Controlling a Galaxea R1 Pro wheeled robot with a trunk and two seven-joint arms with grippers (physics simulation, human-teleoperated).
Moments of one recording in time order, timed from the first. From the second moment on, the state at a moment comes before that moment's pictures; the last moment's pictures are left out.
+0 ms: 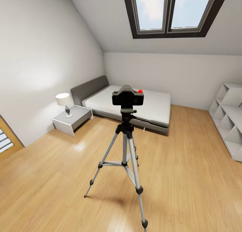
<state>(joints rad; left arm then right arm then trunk) -0.26 0.09 -0.37 -0.01 0.80 0.03 0.10 -0.20 -0.01 -0.06 0.03 0.08 -0.09 0.00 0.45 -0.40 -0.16</state>
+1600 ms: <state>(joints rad) -0.26 0.09 -0.37 -0.01 0.80 0.03 0.10 -0.20 -0.01 -0.06 0.03 0.08 -0.09 0.00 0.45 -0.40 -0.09</state>
